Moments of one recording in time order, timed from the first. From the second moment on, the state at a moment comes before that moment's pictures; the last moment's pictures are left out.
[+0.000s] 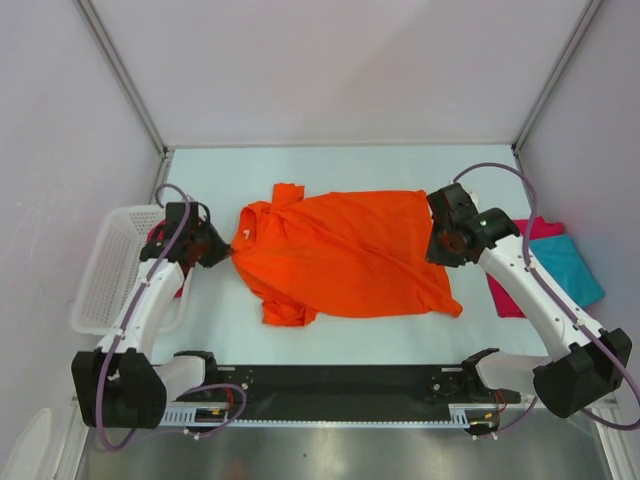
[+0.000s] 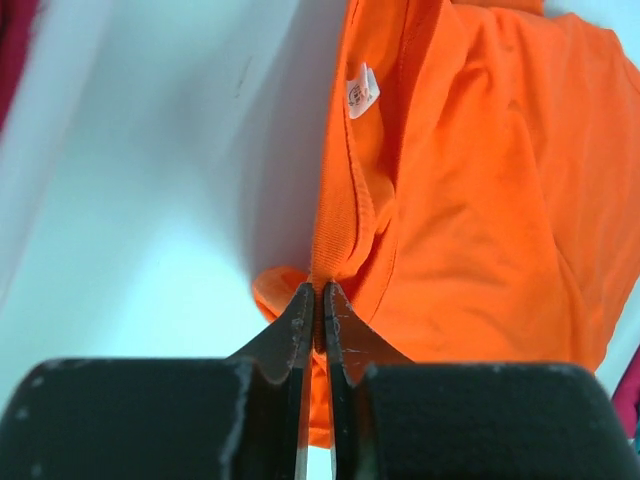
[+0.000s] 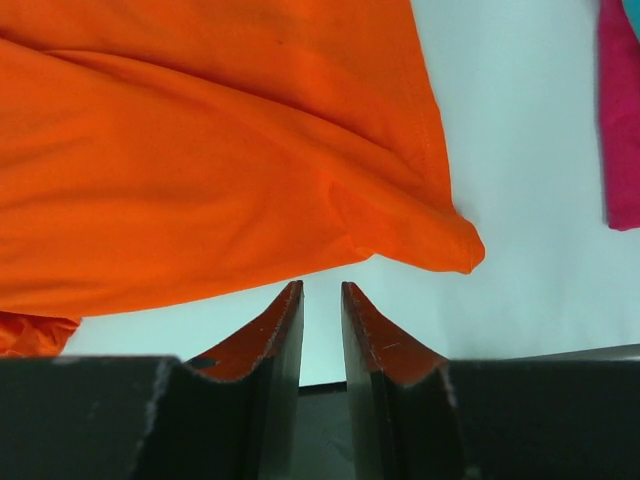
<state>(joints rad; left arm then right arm) -0.03 1.14 0.87 -0.60 0.10 -0.65 0.43 1.23 1.21 -1.07 0.24 0.62</state>
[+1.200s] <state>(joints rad) -0.35 0.89 0.48 -0.67 0.12 -0.82 0.36 1.12 1.10 -1.06 0.17 0.57</state>
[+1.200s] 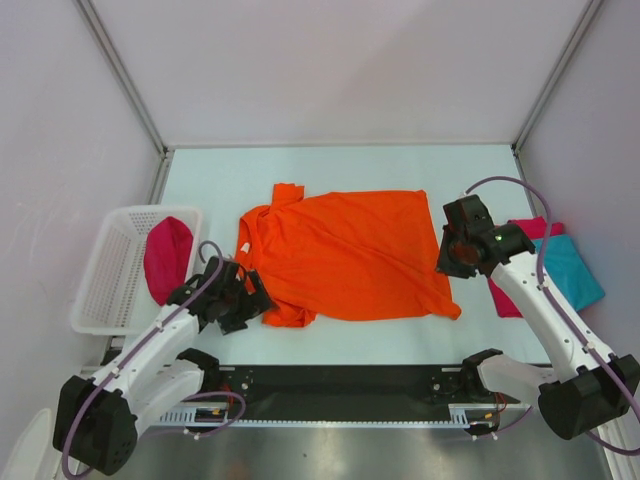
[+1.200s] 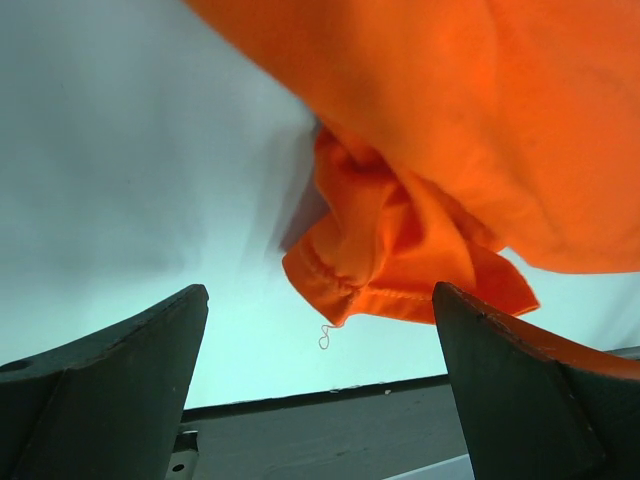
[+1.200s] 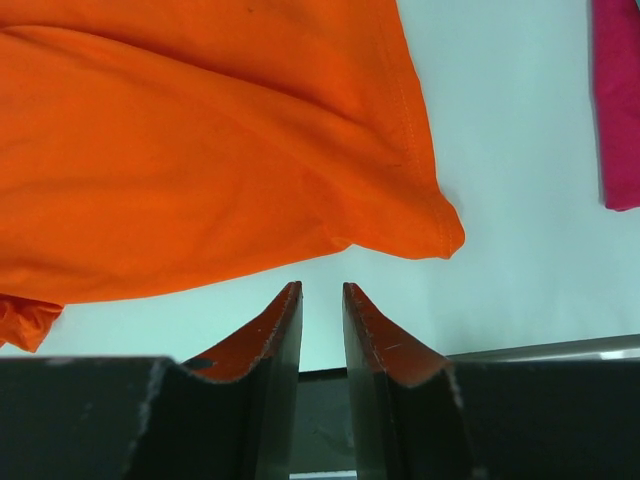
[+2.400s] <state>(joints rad) -0.46 0.75 0.46 -0.71 0.09 -0.95 0.36 1.08 1.10 -1.09 0.18 0.58</state>
